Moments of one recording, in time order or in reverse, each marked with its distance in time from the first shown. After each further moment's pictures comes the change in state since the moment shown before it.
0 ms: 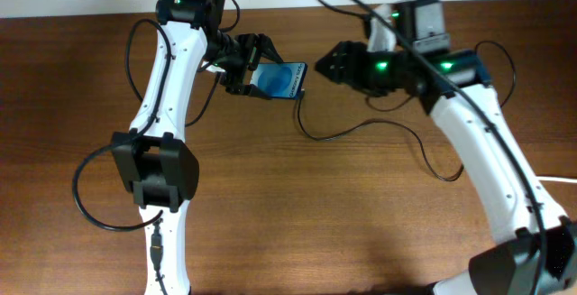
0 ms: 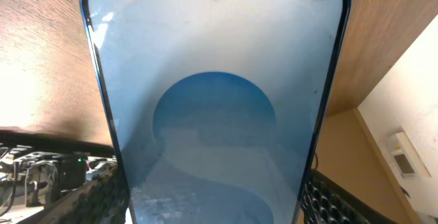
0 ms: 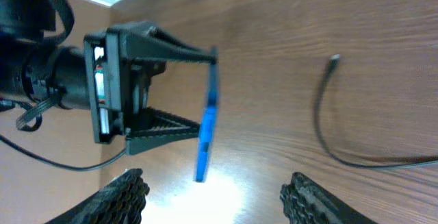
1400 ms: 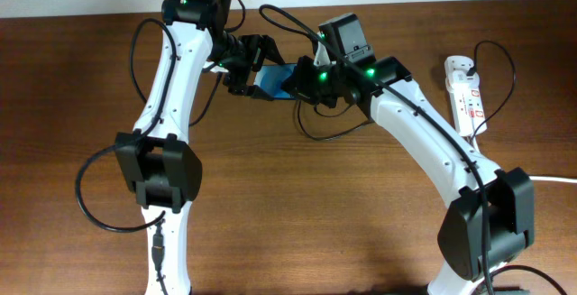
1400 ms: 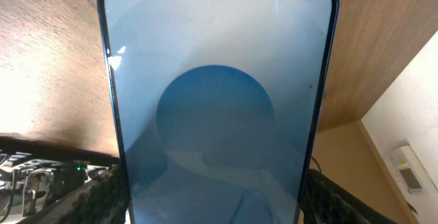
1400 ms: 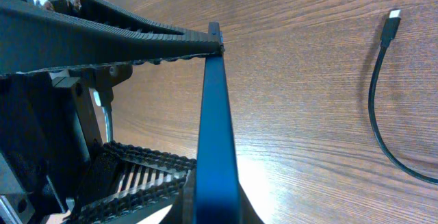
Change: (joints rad) left arm -0.026 0.000 0.007 0.003 -0.052 -0.030; right arm 0.164 0.174 -0.014 0.159 0.115 0.216
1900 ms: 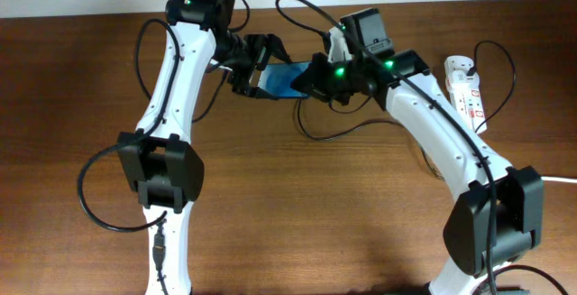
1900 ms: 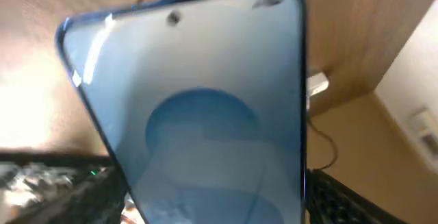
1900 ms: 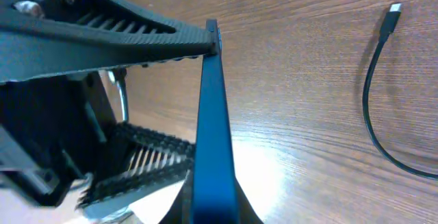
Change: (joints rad) left arm -0.008 0.001 0.000 0.017 0.039 0.124; right arm -0.101 0.000 0.000 -0.048 -0.154 -0.076
